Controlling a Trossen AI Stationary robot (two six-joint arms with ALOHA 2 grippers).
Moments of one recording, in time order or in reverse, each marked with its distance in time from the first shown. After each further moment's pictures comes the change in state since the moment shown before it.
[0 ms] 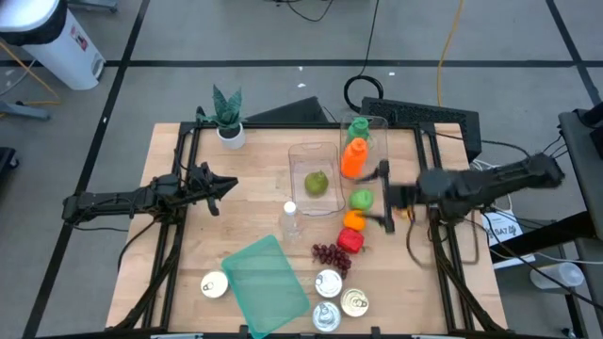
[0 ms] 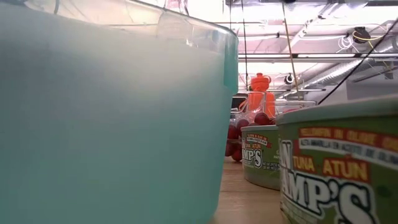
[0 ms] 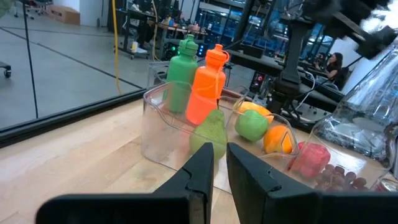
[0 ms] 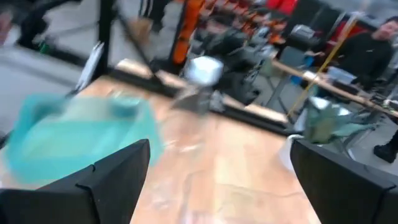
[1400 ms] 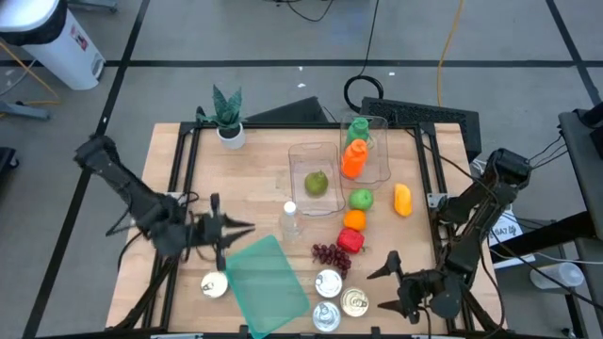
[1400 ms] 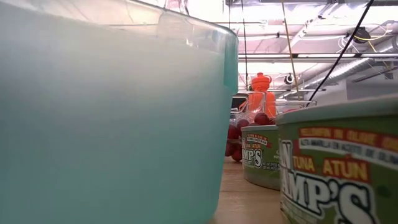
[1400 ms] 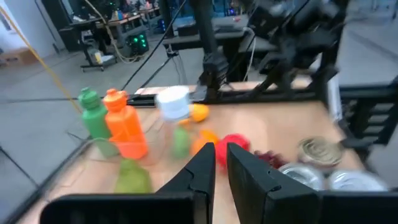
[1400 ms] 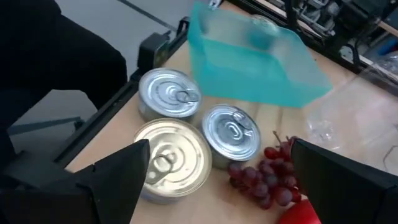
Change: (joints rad) left arm -0.862 0.966 0.850 -0.142 -0.697 0.117; right arm 0.793 0.493 0.000 -0.019 0.489 0.442
